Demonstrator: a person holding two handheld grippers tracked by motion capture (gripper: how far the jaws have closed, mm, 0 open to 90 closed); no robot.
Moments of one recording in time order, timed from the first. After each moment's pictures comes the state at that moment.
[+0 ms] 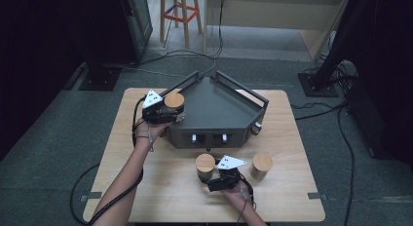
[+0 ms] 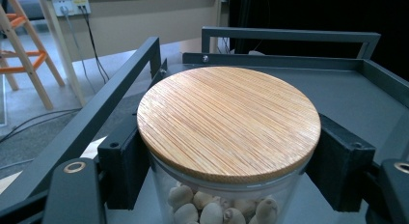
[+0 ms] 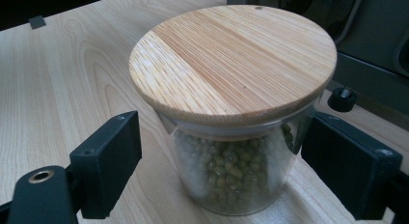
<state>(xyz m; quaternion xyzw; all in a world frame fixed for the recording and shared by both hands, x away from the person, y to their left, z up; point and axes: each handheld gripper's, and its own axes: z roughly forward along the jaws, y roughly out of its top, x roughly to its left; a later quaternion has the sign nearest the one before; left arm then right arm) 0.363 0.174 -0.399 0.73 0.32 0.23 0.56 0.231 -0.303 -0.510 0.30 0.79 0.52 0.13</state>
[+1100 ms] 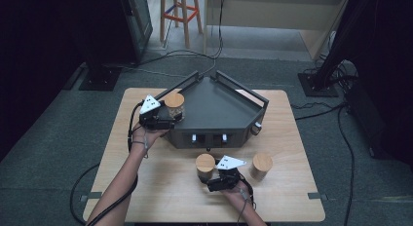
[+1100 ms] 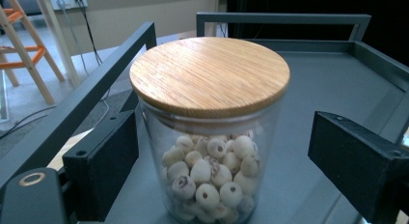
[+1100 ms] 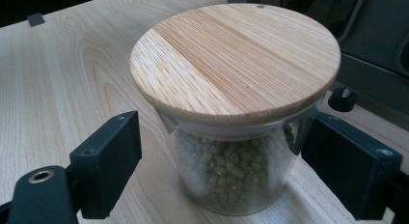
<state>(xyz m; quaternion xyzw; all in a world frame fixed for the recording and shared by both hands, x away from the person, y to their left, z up) 0.345 0.181 -0.400 0.74 0.32 0.23 0.54 0.231 -0.301 -0.509 0.30 0.80 0.51 0.13</state>
